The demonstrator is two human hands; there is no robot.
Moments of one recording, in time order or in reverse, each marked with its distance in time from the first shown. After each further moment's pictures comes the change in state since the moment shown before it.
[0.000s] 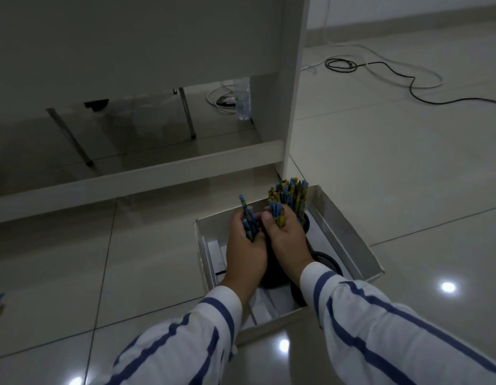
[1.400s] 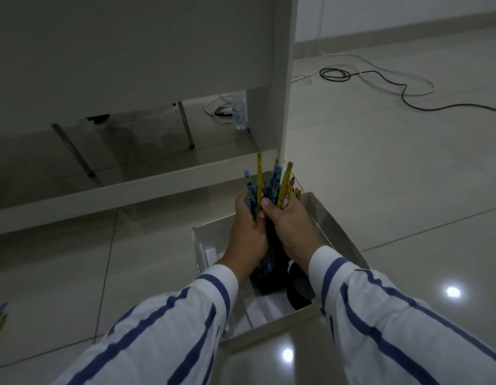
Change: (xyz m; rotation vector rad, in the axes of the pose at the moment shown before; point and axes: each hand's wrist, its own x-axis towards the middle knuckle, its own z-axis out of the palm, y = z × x) left_hand 0.023 0.027 0.009 0.053 -0.160 0.139; right_hand 0.016 -0.050 -0.015 0.257 -0.052 0.069
